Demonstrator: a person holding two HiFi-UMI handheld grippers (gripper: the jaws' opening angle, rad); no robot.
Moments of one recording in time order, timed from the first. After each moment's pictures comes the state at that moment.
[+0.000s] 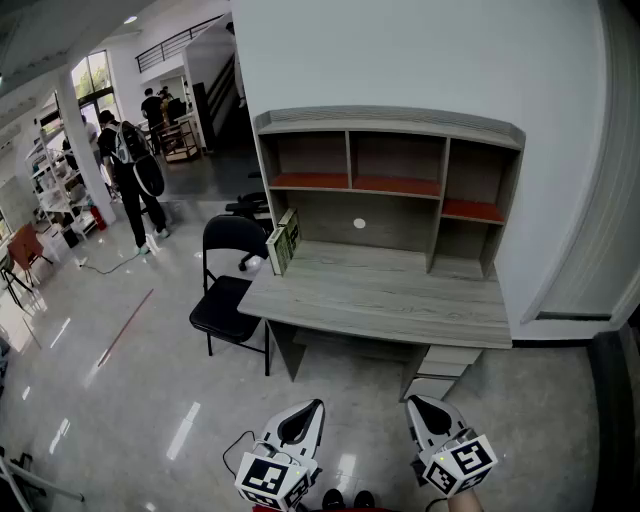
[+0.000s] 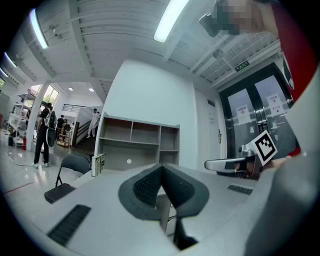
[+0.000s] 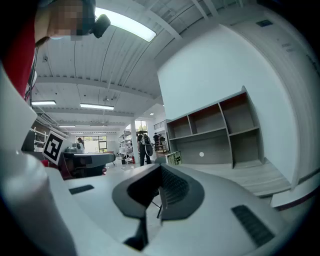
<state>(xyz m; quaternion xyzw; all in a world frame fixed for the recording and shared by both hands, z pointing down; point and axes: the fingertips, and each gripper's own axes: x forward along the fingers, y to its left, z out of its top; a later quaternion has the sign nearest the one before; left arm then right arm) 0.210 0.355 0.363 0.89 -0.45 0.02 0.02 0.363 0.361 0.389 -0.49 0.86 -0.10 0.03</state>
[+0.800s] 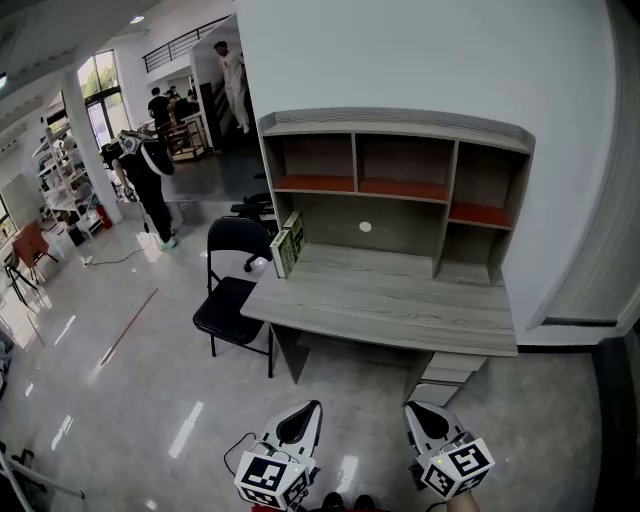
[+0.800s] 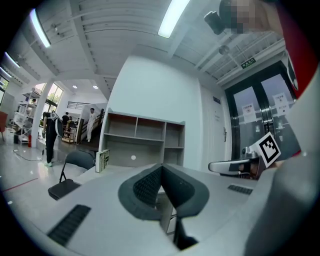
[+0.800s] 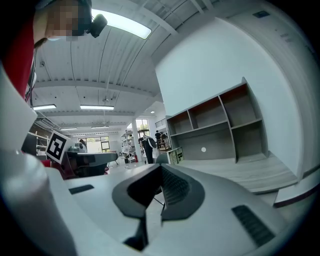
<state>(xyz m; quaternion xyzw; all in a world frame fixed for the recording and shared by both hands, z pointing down) 0.204 0.338 0.374 0.88 -0.47 0.03 0.04 0.361 0.350 0.404 -0.48 0.87 -0.12 0.03</state>
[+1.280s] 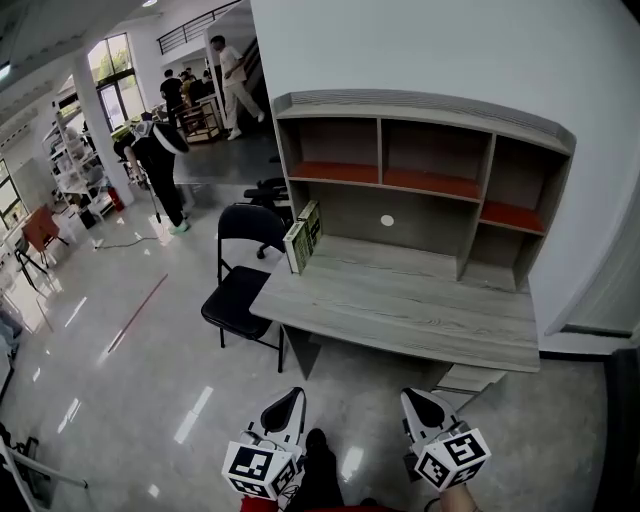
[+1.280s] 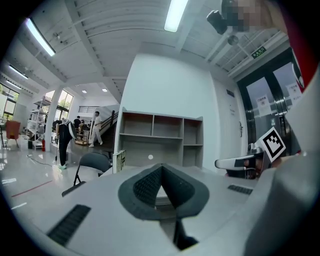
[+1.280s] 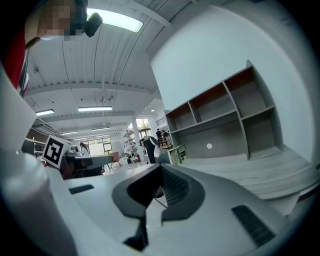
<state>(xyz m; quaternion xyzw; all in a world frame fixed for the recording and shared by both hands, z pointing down) 0.152 0.264 0.380 0.85 -0.53 0.05 0.04 0.328 0.264 0.411 -0.47 0.87 -0.15 0.03</state>
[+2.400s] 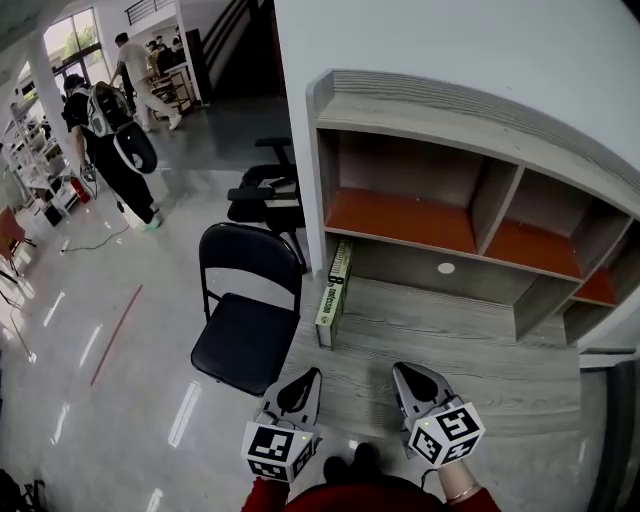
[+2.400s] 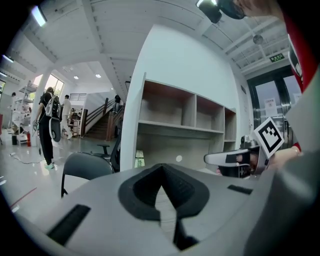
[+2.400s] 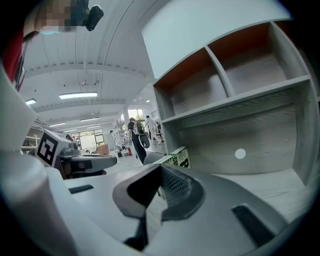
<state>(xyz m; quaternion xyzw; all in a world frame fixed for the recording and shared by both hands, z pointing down) 0.054 -0.075 0.395 0.87 -0.48 0.08 0.08 0.190 -0.076 0.409 -0.49 0.86 -0.16 -0.03</state>
